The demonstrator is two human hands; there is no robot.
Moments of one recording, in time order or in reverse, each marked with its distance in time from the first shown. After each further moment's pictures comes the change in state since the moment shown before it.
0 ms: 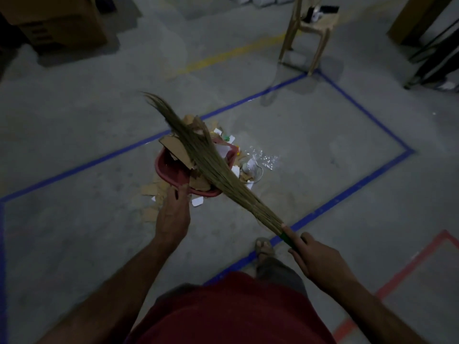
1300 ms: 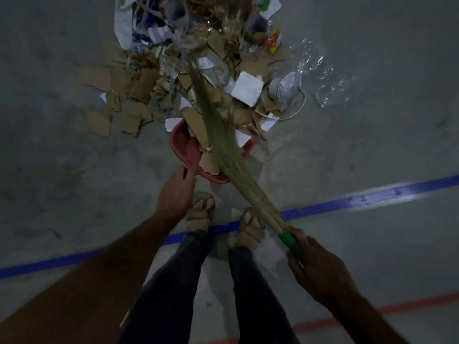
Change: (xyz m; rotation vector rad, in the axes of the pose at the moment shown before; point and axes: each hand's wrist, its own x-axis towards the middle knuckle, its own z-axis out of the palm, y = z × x) left_hand 0.123 -0.017 0.478 -0.067 -0.504 -0.237; right_hand 0.279 0.191 0.294 0.318 -0.679 0.108
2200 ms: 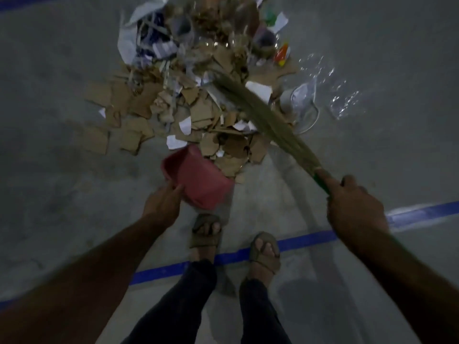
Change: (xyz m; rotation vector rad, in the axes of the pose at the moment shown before) left_hand 0.049 -0.084 0.036 0.206 -0.161 -0.002; right_hand 0.155 0.008 -0.042 -0.409 0.363 0.137
